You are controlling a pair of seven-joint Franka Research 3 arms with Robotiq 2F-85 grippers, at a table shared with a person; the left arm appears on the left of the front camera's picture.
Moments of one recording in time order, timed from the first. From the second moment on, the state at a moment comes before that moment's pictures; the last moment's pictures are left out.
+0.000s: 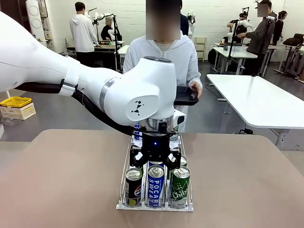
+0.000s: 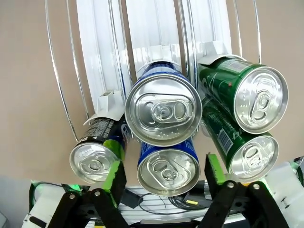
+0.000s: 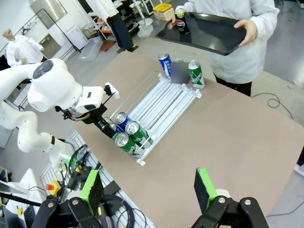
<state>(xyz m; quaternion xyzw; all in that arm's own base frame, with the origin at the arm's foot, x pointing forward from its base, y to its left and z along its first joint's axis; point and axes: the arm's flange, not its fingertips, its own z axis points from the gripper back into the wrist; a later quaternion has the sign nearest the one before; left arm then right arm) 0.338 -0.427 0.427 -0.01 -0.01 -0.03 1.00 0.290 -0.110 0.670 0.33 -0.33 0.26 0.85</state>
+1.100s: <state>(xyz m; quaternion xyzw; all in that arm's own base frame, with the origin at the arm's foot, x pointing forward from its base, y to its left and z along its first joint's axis) 0.331 -0.428 0.461 -0.01 0.00 -0.04 1.00 0.290 -0.110 0.670 0.33 -0.33 0.26 0.85</state>
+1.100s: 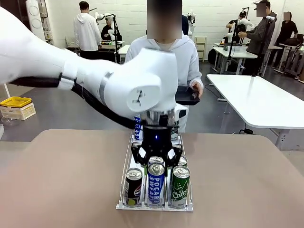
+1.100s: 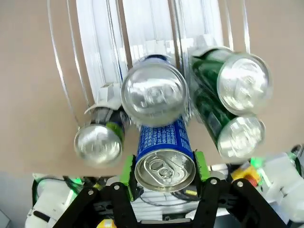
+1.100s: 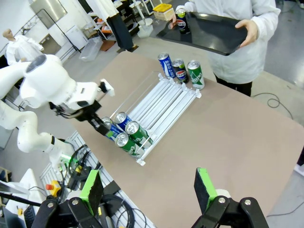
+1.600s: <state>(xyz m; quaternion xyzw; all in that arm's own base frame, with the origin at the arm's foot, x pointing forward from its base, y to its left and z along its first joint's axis) 0.274 -0.390 0.657 -0.04 -0.03 -0.09 0.99 0.290 -0.110 0.670 0.33 -0.33 0.26 0.85</state>
